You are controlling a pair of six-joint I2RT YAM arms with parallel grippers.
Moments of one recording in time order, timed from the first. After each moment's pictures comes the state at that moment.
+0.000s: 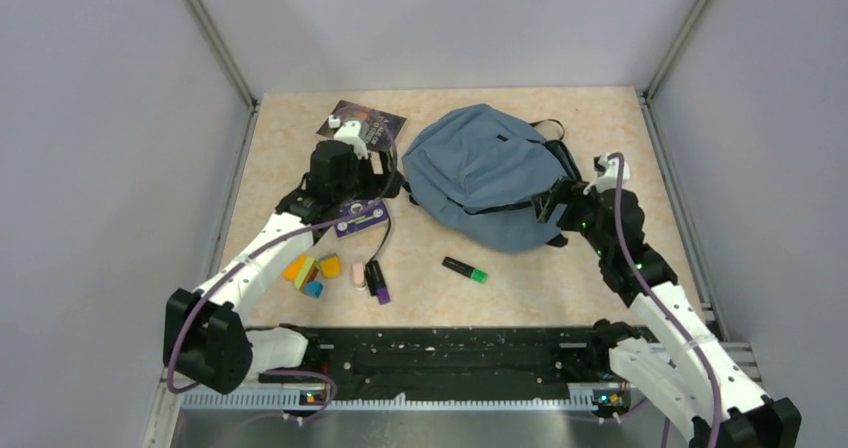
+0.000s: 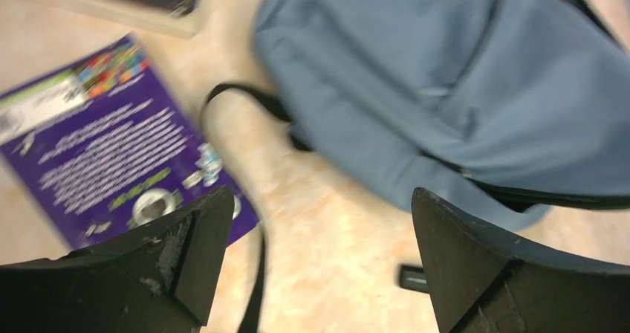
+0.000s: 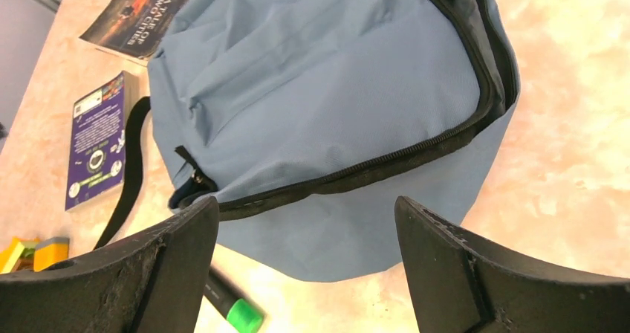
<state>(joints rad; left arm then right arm) -0.40 1.25 0.96 -0.15 0.10 -0.34 0.33 0.75 0.59 -0.16 0.08 0.43</state>
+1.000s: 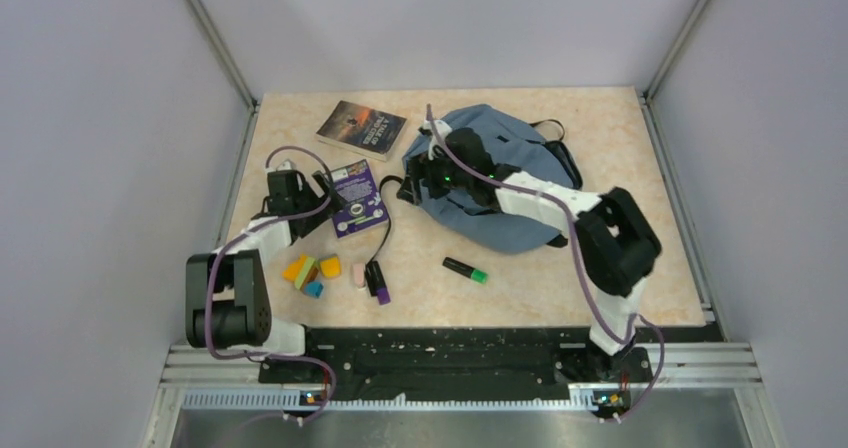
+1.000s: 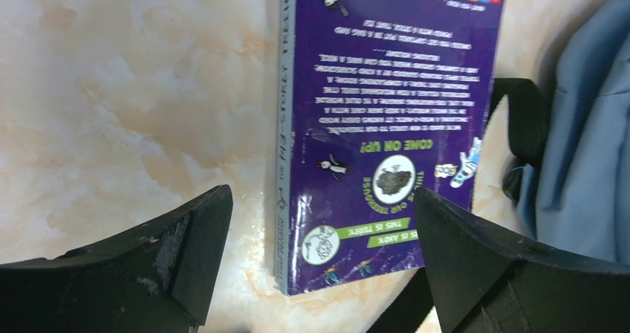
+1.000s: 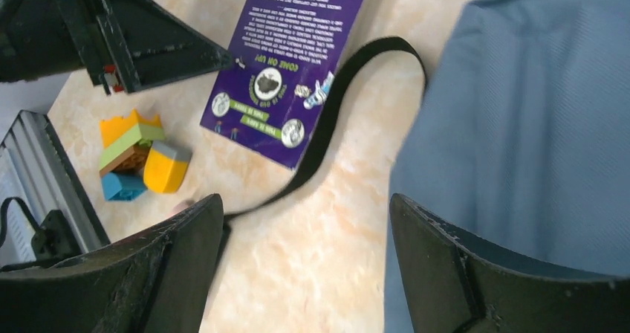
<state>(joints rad) 0.08 1.42 0.69 -0.02 0.16 -0.58 0.71 1.79 1.27 0.04 -0.28 0.33</state>
